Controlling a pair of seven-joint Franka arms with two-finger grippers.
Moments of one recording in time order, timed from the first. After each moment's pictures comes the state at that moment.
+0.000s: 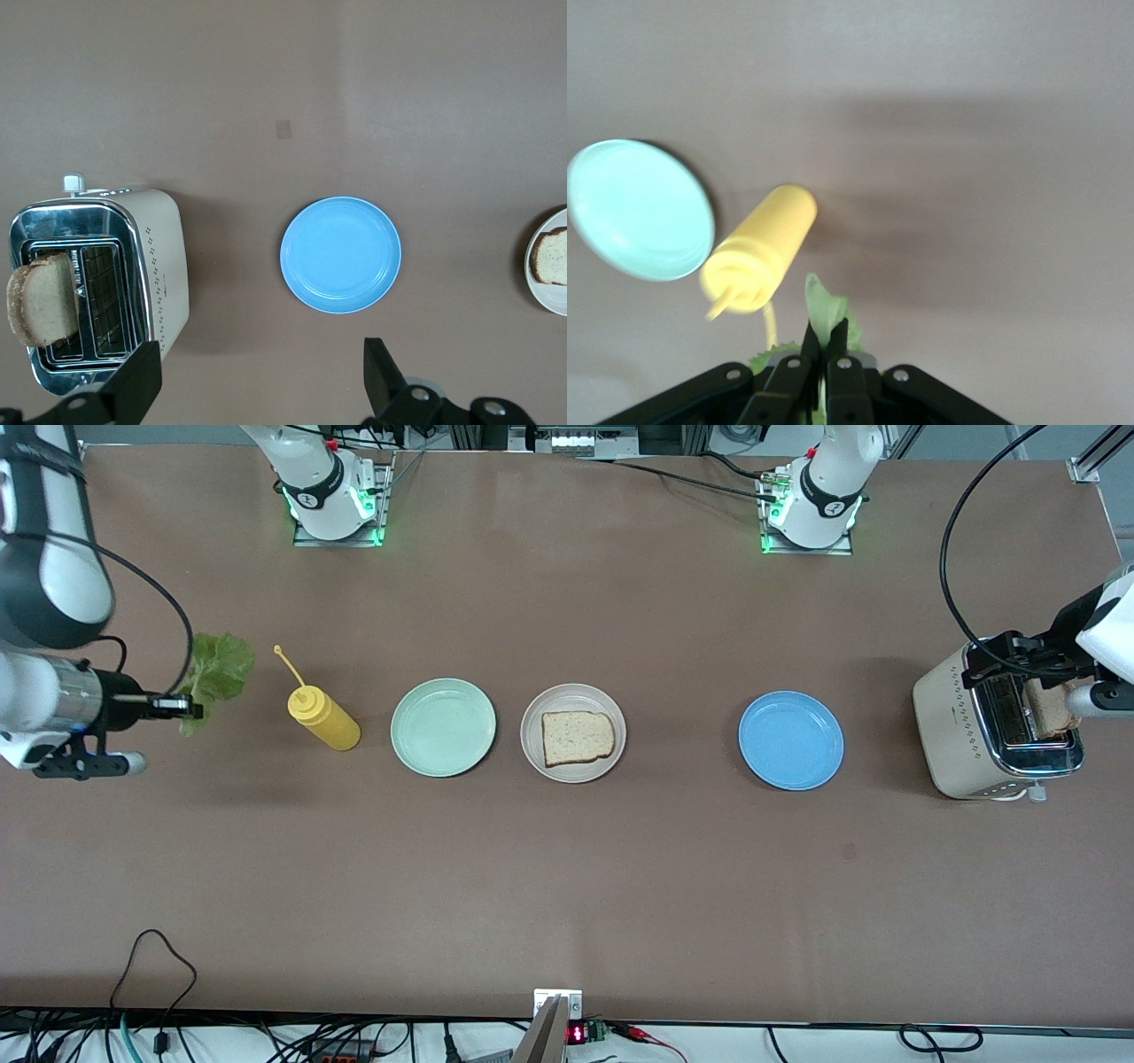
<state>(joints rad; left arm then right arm) 0.15 0.12 -0.16 -1.49 0.00 1.57 -0.02 -0.35 0.33 0.34 -1.54 0.01 1.56 -0.02</state>
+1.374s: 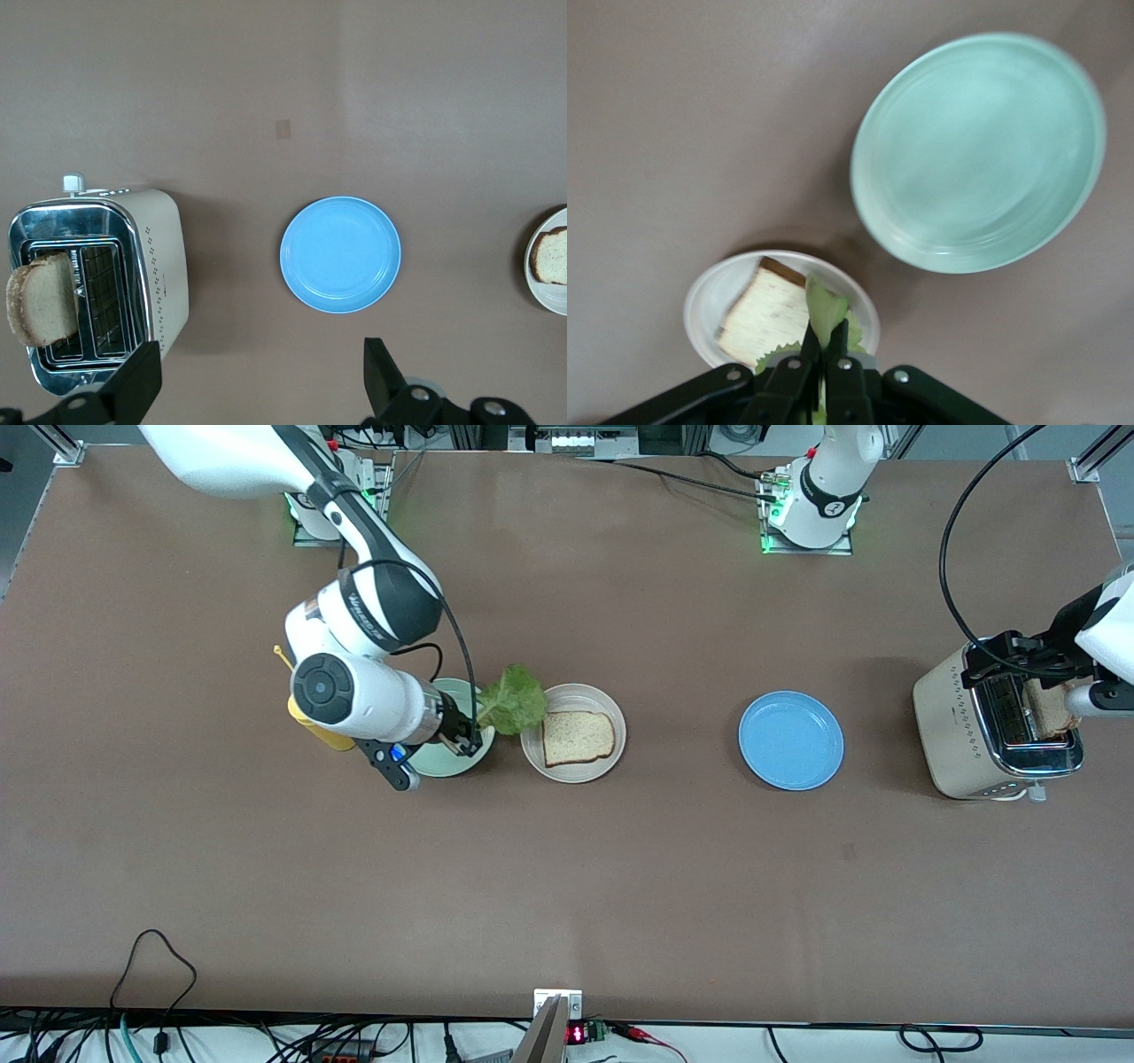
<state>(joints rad) 0.15 0.12 -0.16 -1.49 0.00 1.57 -0.02 0.22 0.59 0.35 -1.52 0.14 2.03 1.33</state>
